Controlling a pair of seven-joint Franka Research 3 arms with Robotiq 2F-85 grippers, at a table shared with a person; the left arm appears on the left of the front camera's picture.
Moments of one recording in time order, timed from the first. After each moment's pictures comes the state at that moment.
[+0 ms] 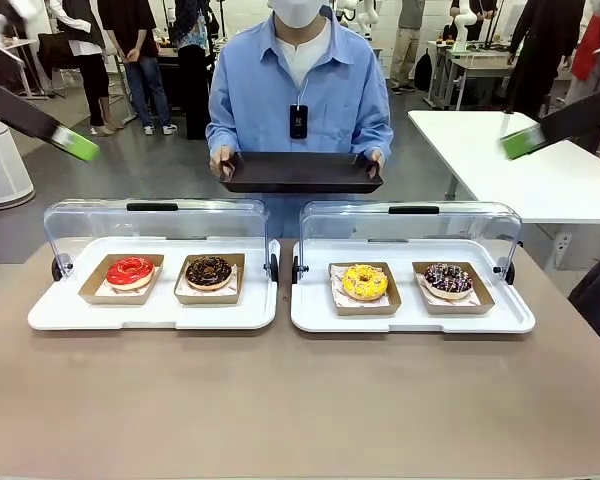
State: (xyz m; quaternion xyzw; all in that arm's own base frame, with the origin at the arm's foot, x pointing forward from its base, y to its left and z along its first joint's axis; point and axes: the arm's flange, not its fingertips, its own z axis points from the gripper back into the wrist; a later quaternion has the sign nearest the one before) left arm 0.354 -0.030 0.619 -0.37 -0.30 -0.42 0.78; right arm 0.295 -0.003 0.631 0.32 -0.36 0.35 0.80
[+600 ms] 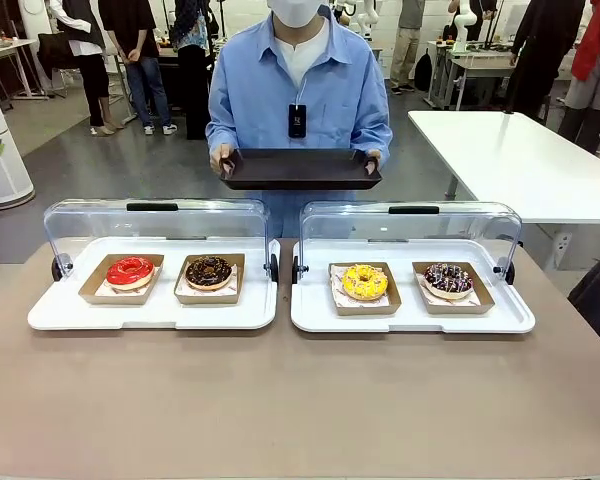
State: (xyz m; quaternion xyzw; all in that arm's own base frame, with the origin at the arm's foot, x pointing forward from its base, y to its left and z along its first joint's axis) left arm 0.352 0.076 0.591 -0.39 -0.32 -0.49 0.71; right arm 0.324 -0.112 0.595 0.42 -0.35 0.38 0.75
